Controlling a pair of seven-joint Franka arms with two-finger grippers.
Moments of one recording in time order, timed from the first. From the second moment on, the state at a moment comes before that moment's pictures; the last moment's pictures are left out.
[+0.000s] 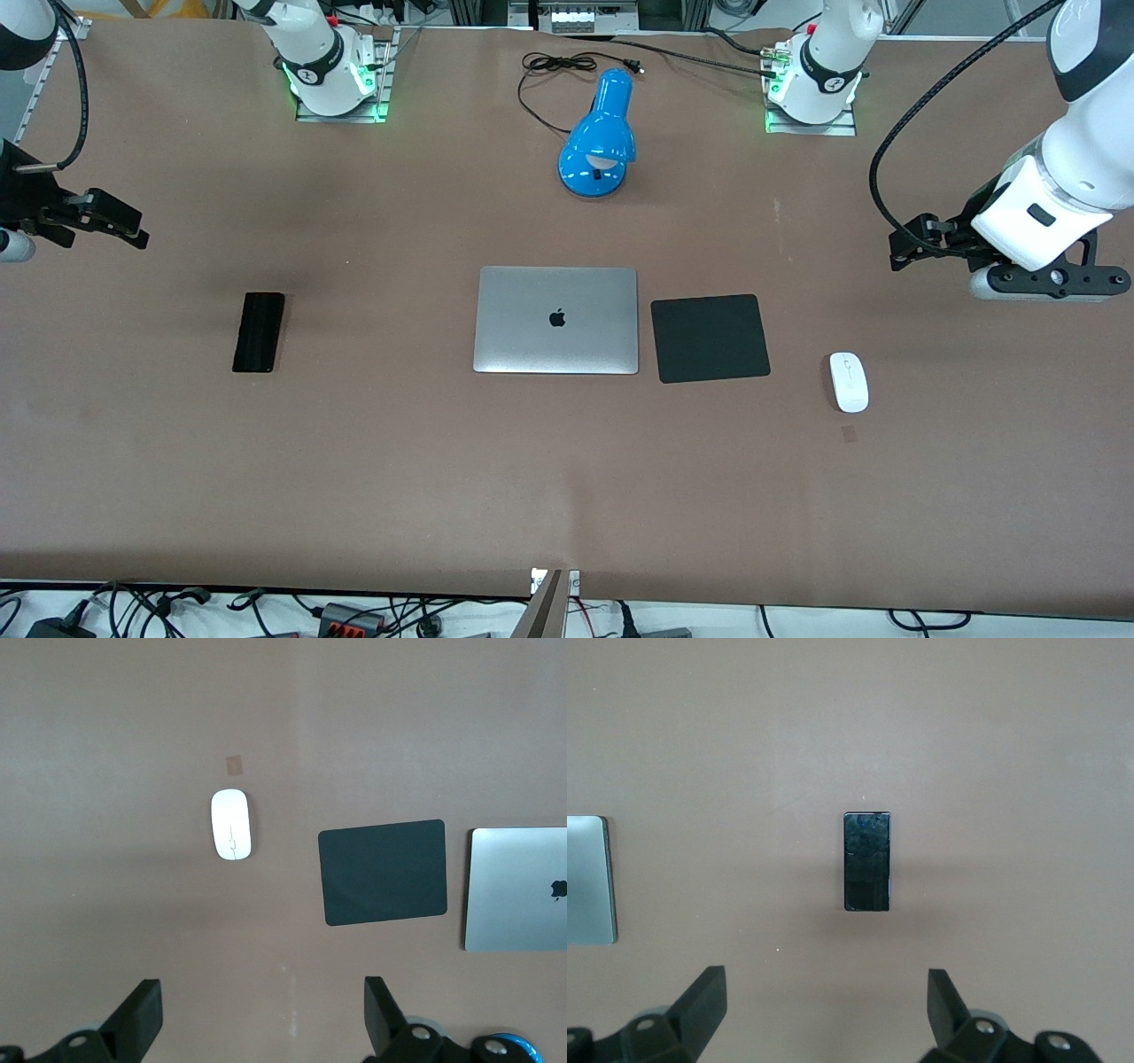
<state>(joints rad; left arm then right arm) -0.10 0.15 -0.03 -1.47 -0.01 1.59 -0.14 -0.05 0.00 -0.01 -1.71 0.00 1.73 -0.05</state>
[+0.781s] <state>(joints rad) -0.10 0.19 -0.03 -1.48 0.00 1.63 -0.14 -0.05 0.04 -0.01 -1.71 0.00 1.73 -0.05</state>
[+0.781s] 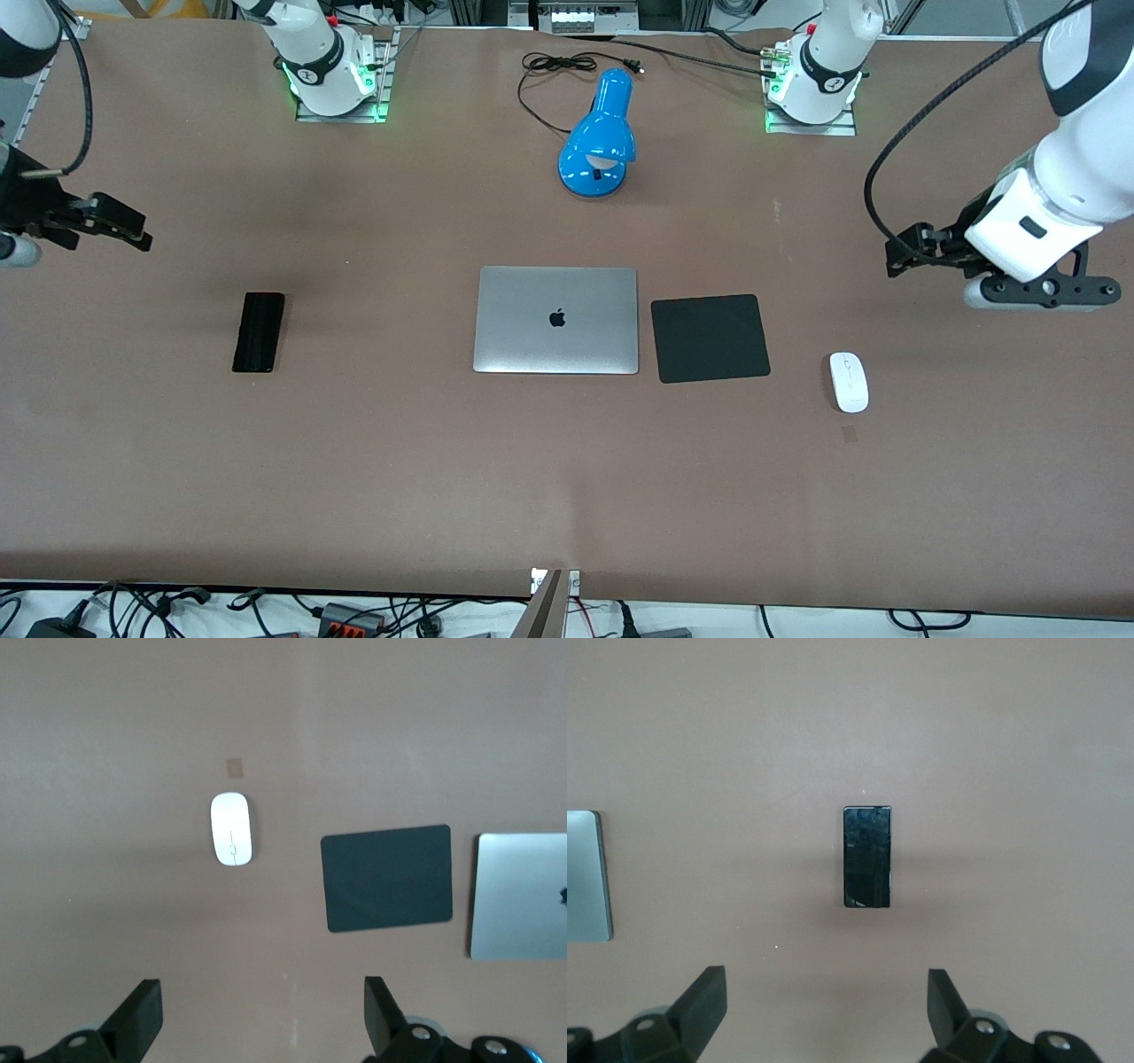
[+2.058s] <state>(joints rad) 0.03 0.72 -0.02 -1.54 0.00 2.08 0.05 -0.10 0.44 -0.01 -1.97 -0.06 2.36 -0.05</state>
